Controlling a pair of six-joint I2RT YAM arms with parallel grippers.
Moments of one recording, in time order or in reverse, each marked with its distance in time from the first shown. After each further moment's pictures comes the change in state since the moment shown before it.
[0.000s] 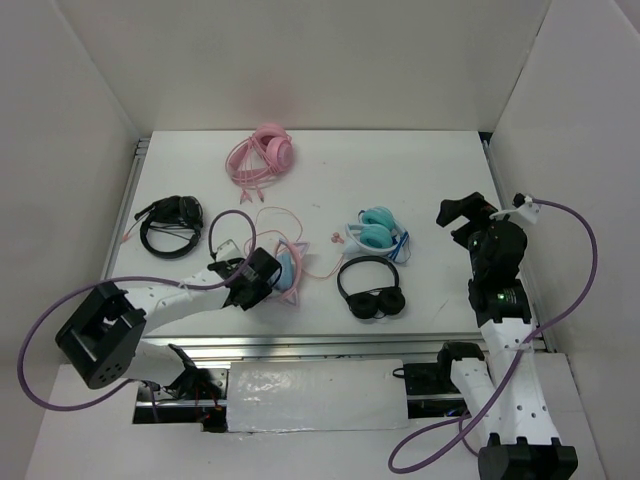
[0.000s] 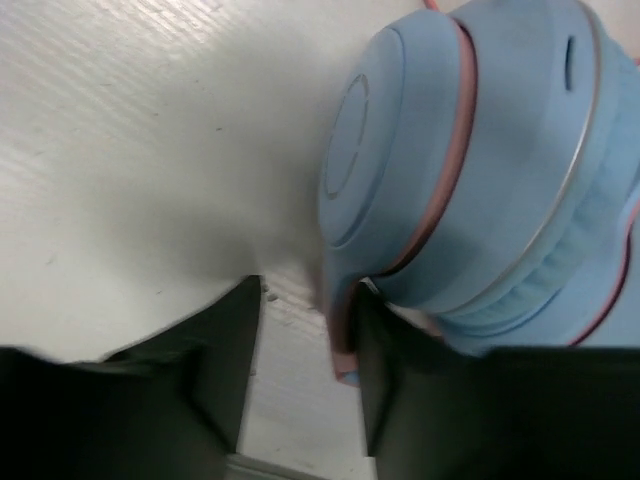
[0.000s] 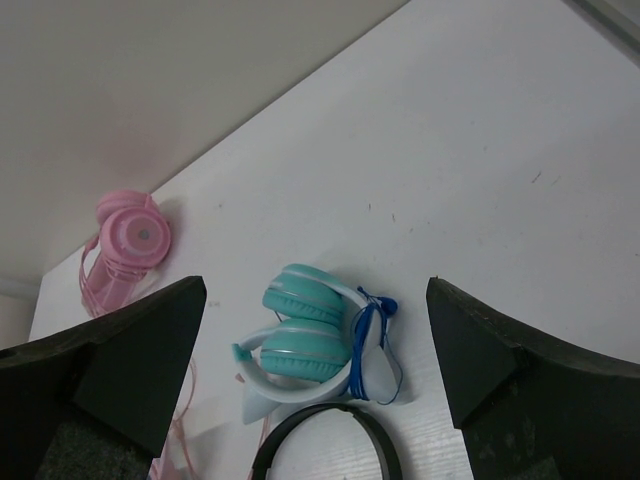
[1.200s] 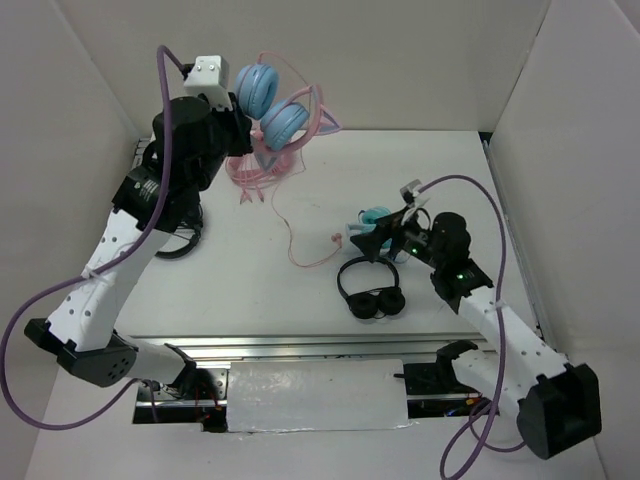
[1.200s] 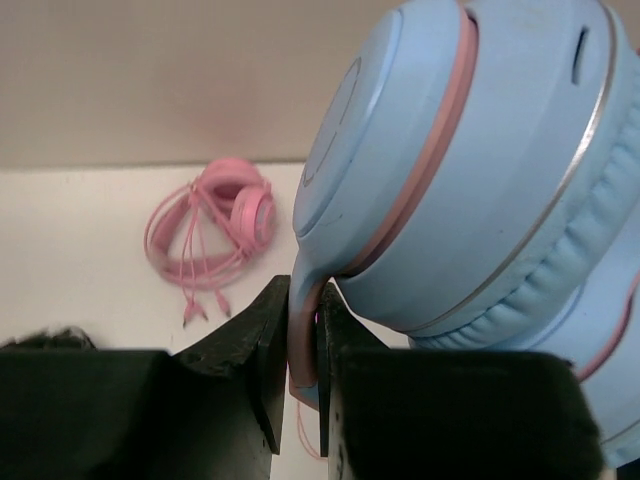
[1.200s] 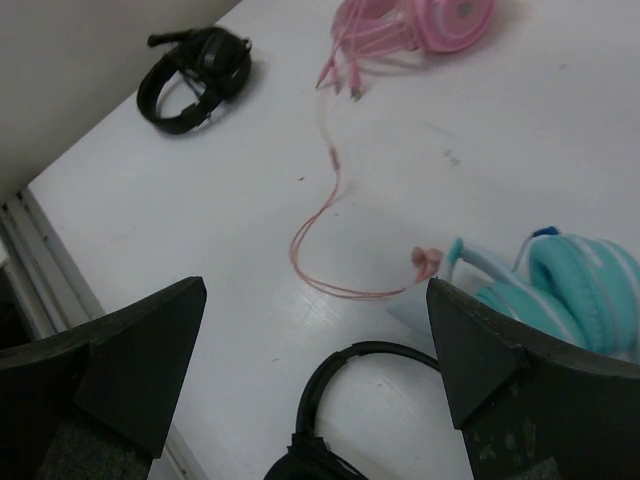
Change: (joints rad) left arm 0.172 0.014 1.112 -0.043 0.031 1.086; right arm 0.344 0.210 -0.090 0.335 -0.571 -0.370
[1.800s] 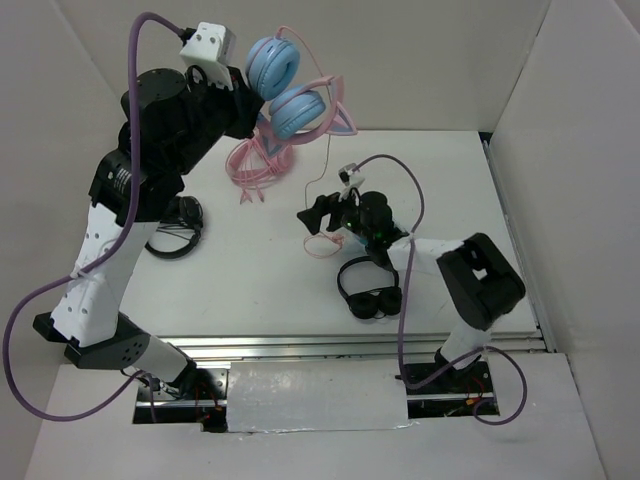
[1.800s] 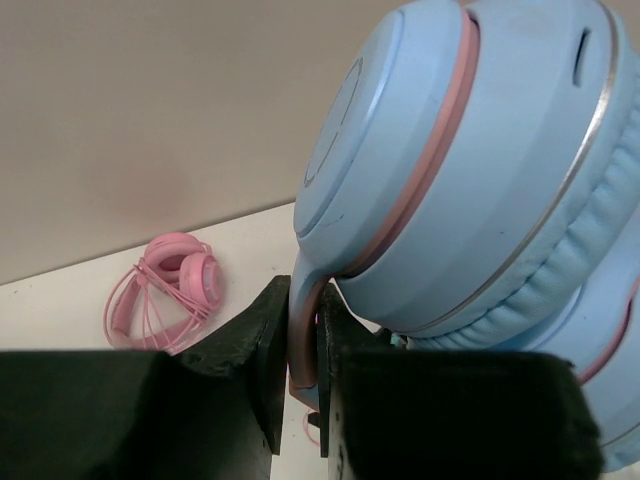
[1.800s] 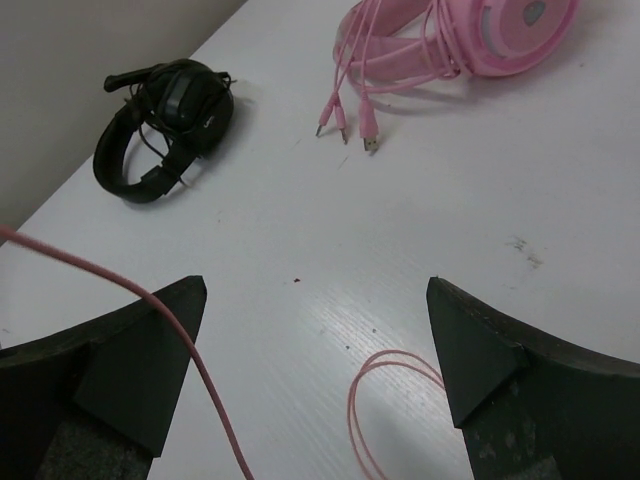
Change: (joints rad) left arm -0.026 0.121 0.417 -0.134 0.237 0.164; right arm 0.270 0.806 0.242 0.580 0.240 0.110
